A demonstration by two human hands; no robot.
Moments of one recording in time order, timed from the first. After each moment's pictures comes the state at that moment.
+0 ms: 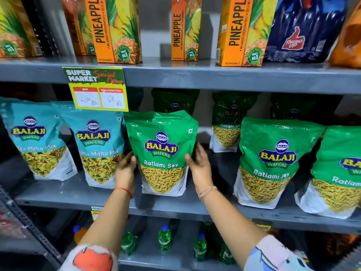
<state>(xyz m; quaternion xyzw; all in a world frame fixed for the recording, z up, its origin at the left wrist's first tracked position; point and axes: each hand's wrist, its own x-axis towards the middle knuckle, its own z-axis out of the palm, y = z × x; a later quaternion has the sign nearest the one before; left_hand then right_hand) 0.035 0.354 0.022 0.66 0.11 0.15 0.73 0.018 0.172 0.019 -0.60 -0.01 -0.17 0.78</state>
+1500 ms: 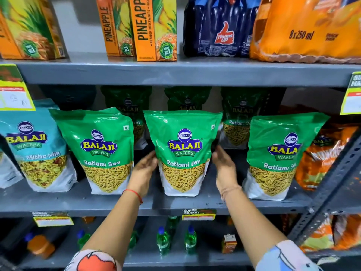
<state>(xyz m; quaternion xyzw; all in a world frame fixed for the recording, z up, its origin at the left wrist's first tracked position) 0.012 0.178 0.003 0.61 -0.07 -0.04 0.79 -0.031 -0.038 0.007 -0.57 0.08 -0.23 0.78</state>
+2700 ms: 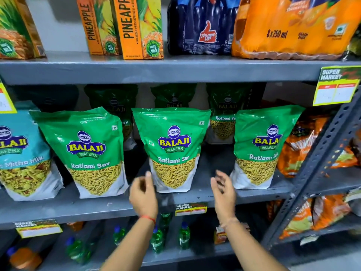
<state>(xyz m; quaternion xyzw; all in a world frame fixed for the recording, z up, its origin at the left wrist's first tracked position) -0.058 0.149 -0.024 0.72 0.10 0.18 0.66 -0.111 -0.030 -0.050 -0.66 0.17 -0.32 0.66</state>
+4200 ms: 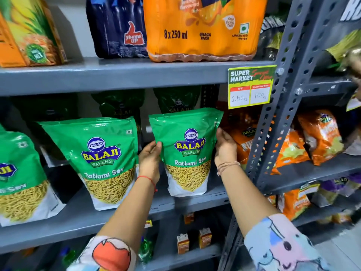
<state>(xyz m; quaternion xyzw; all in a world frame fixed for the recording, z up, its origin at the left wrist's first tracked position) -0.013 -0.050 0.040 0.54 -0.05 -0.05 0.84 -0.066 -0.235 0.056 -0.44 0.13 -0.36 0.81</state>
